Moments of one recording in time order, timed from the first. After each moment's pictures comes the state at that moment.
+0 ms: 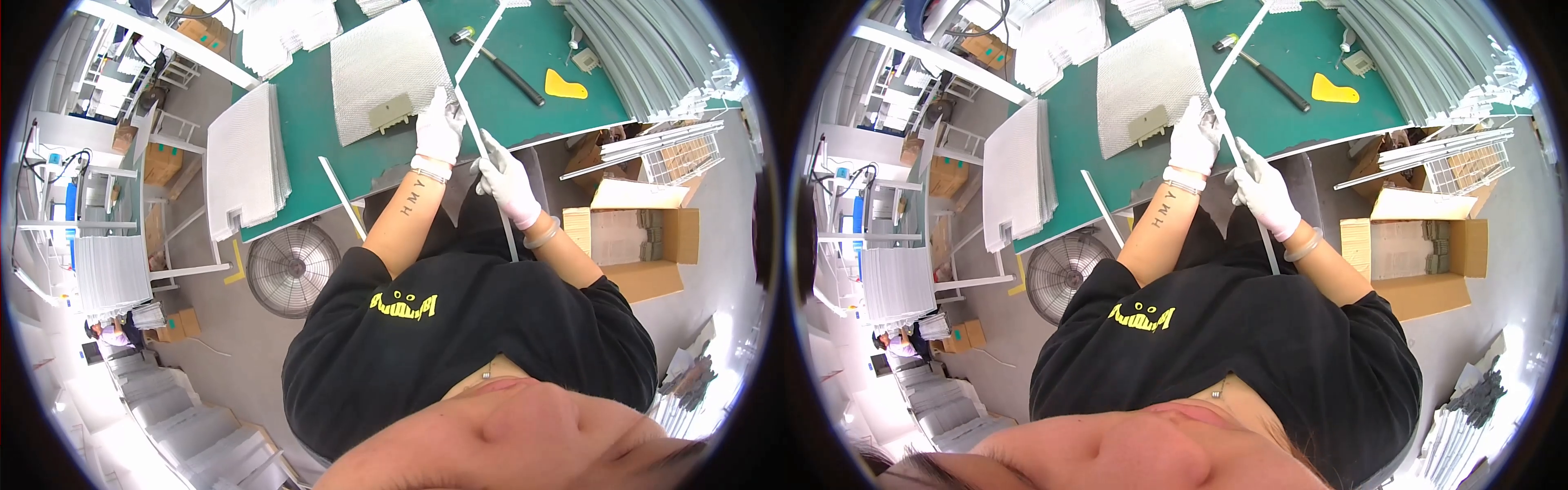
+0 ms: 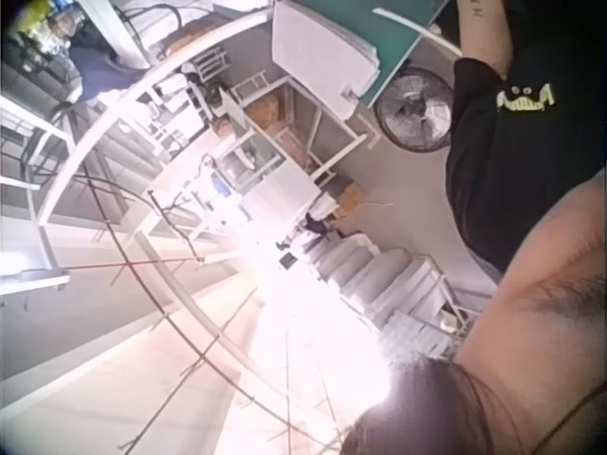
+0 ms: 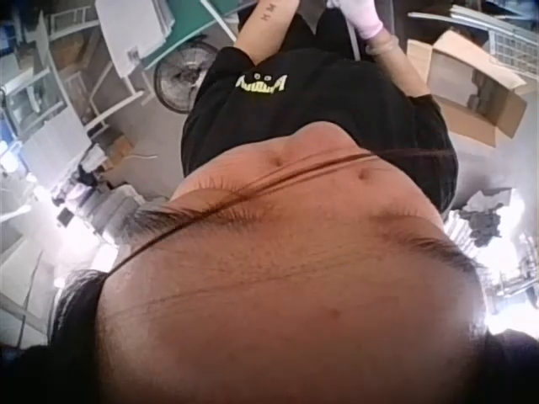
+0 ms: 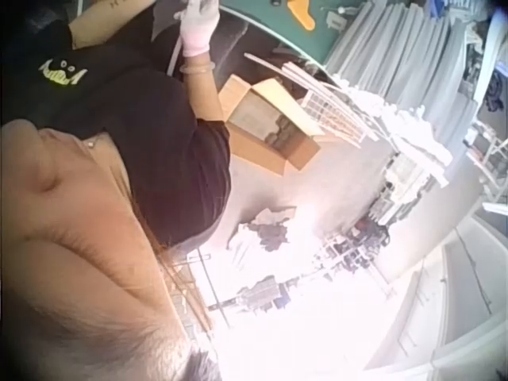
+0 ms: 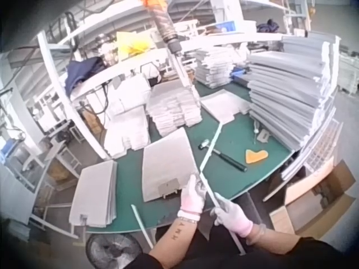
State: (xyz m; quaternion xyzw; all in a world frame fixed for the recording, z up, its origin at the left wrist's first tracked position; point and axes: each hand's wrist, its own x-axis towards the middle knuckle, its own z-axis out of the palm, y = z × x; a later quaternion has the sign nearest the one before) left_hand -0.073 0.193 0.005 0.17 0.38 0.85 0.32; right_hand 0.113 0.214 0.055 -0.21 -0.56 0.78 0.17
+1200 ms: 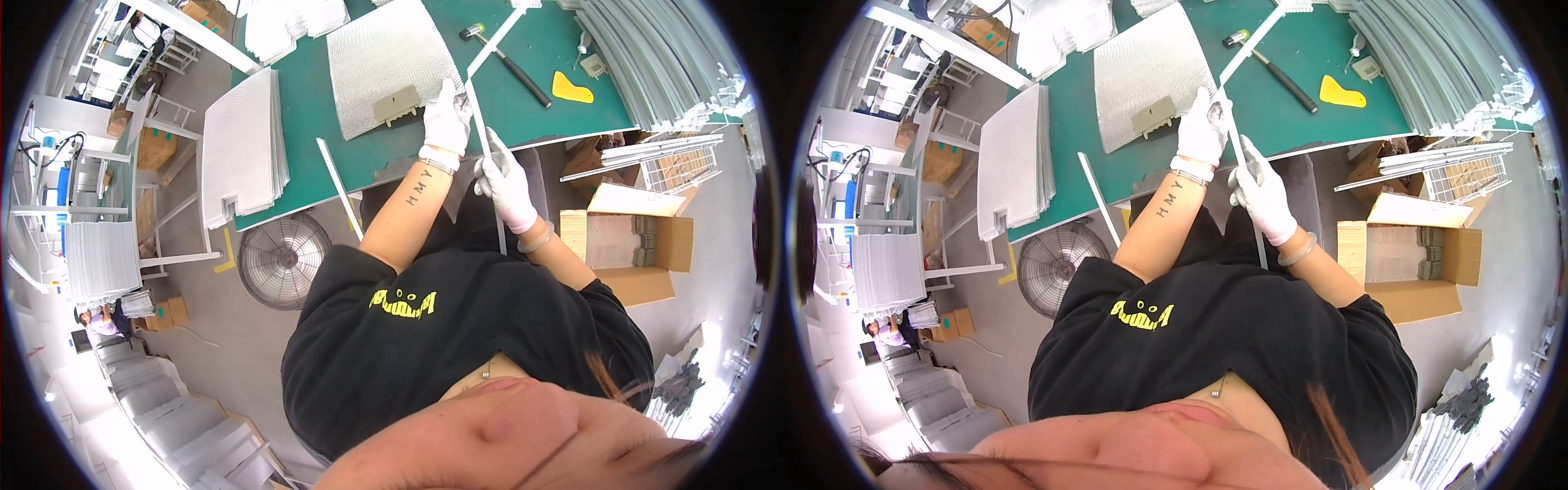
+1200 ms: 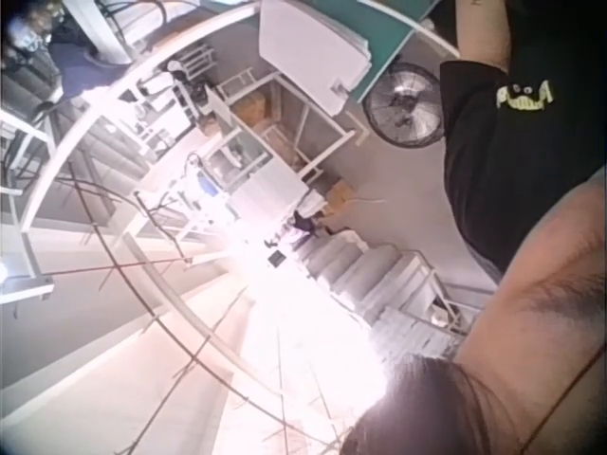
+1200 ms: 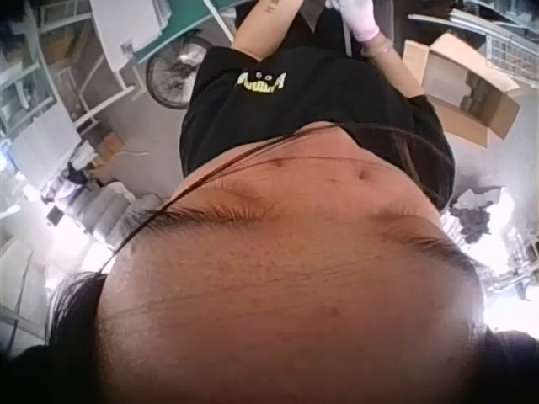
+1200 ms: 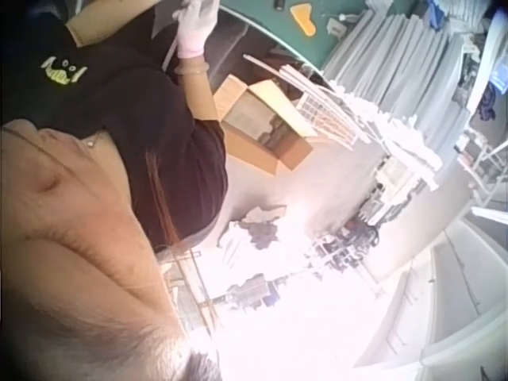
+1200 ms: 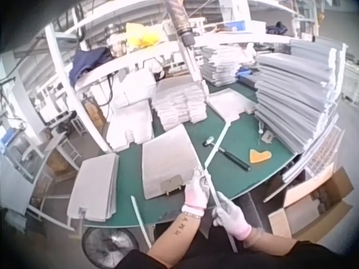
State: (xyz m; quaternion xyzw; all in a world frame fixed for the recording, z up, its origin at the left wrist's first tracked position) left_hand -0.062 0.200 0.038 -0.04 0.23 0.90 0.37; right_hand 0.110 0.198 0.055 -0.20 -0.54 0.79 0.21
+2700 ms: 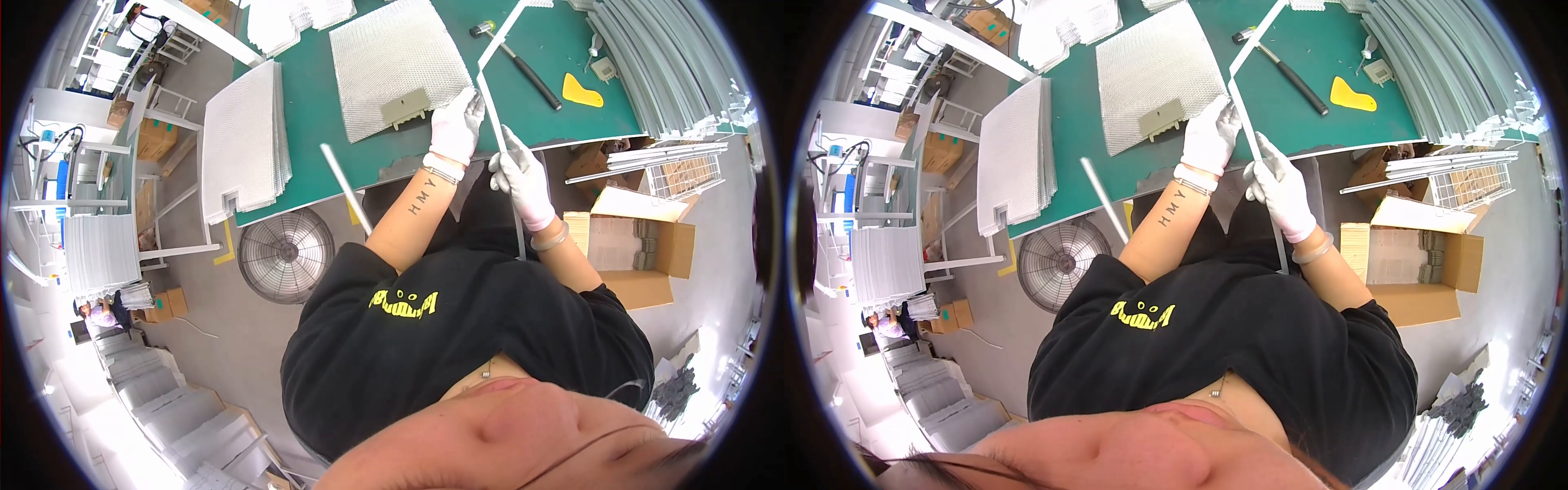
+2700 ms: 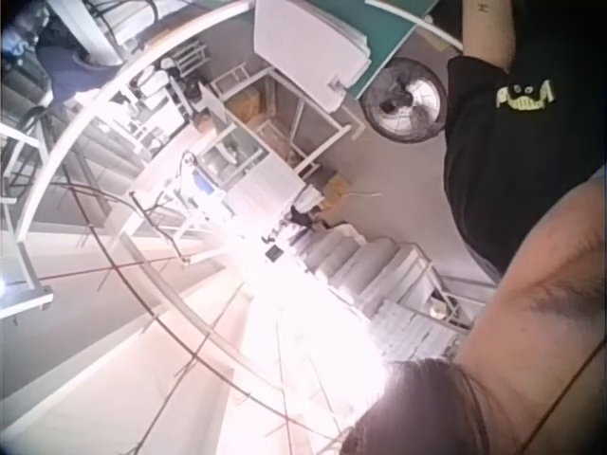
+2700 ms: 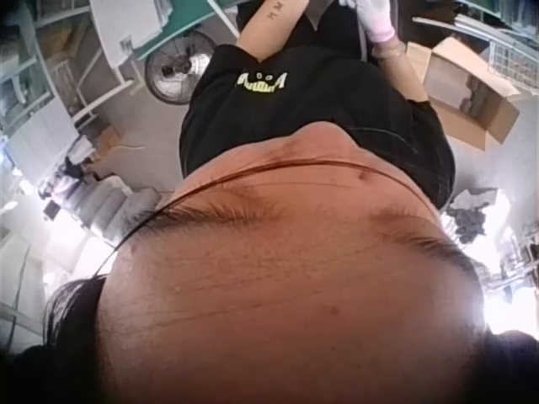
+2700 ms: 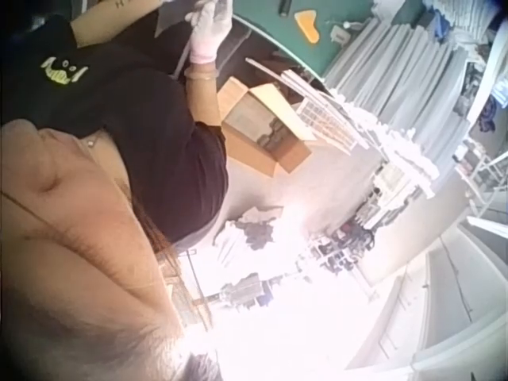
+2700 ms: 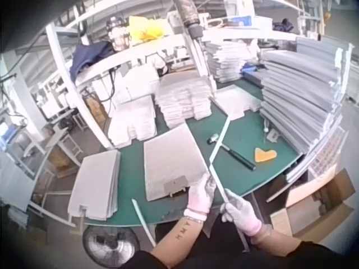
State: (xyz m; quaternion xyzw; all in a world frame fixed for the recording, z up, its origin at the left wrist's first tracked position) left_hand -0.053 0.191 0.028 0.11 0.41 0.86 0.28; right_hand 0.114 0.222 0.052 -0.17 -0.54 0.79 0.22
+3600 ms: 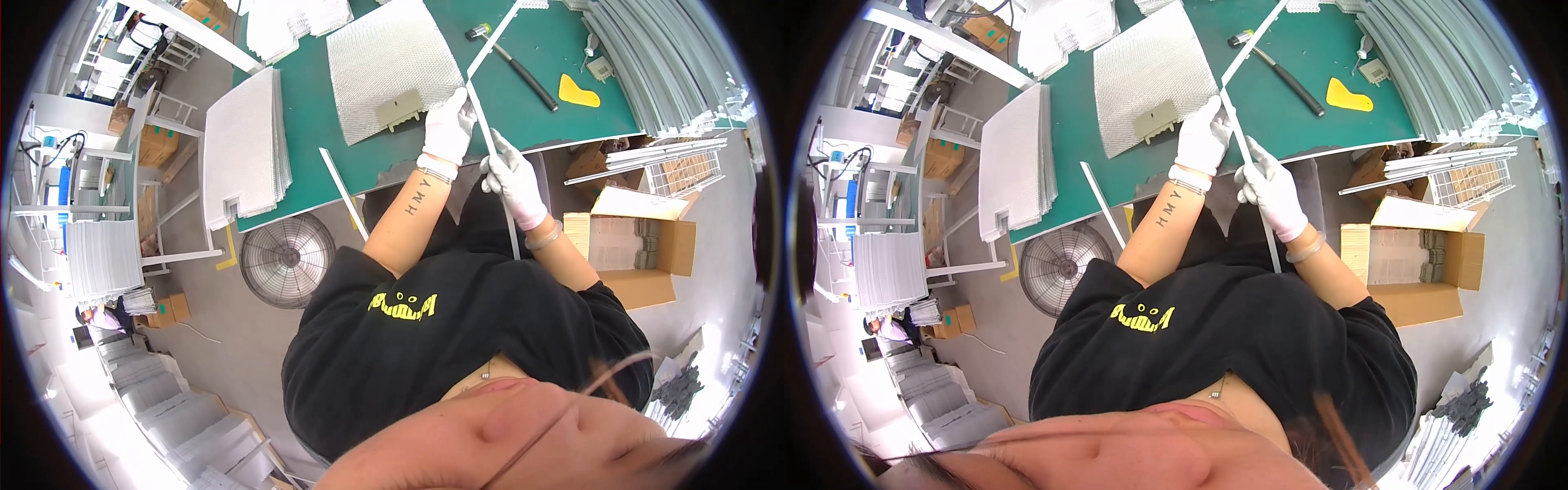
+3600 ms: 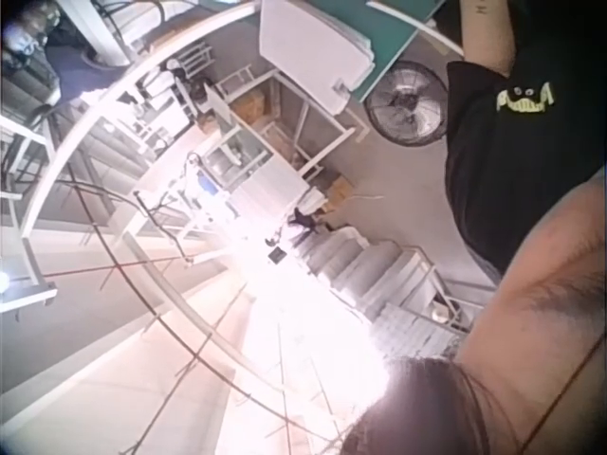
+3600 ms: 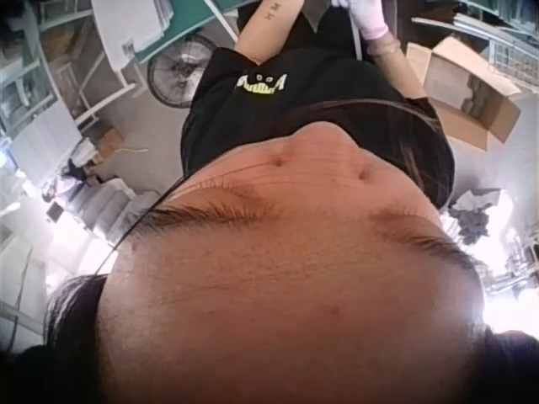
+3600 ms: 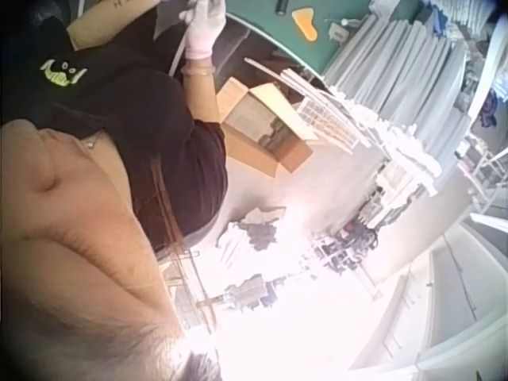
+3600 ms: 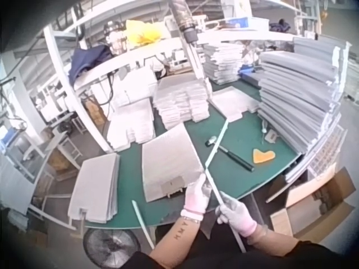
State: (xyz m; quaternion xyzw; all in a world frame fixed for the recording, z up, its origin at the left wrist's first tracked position) left_hand -0.076 0.183 0.008 0.31 0.50 0.77 0.26; right_hand 0.106 0.218 0.053 -0.18 -0.50 0.83 0.18
